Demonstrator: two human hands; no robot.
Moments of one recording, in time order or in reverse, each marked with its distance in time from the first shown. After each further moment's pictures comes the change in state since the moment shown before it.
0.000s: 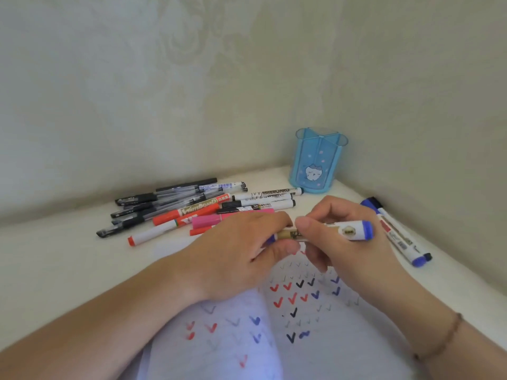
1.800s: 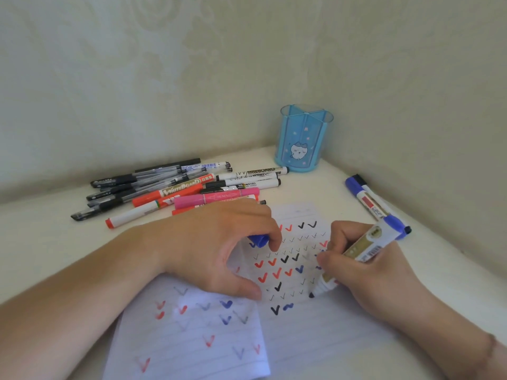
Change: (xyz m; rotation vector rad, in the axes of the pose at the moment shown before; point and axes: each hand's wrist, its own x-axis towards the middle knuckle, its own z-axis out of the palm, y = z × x) left_hand -0.003 -0.007 -0.013 0.138 -0.481 0.093; right_hand -0.049 0.021 -0.024 -0.232 0.045 0.136
